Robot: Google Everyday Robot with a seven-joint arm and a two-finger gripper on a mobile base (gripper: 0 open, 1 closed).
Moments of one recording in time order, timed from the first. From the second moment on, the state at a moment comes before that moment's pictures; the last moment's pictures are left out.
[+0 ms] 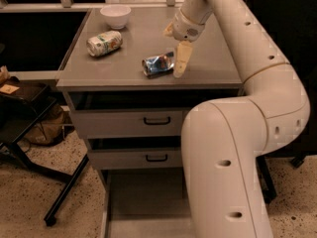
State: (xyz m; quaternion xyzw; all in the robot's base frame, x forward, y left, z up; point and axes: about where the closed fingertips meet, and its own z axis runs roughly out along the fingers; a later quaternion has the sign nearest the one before) arm 0.750 -0.054 0.855 -0.75 0.62 0.08 0.20
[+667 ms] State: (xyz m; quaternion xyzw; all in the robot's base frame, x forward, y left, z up) arm 0.765 -0.041 0.814 -0.75 0.63 0.11 0.20
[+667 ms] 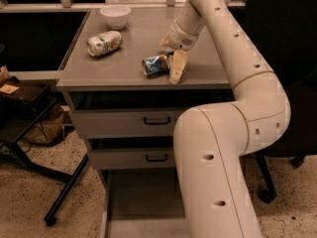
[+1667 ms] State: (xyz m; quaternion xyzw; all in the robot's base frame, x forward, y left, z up) arm 0.765 -0.041 0.816 -0.75 0.63 0.11 0.20
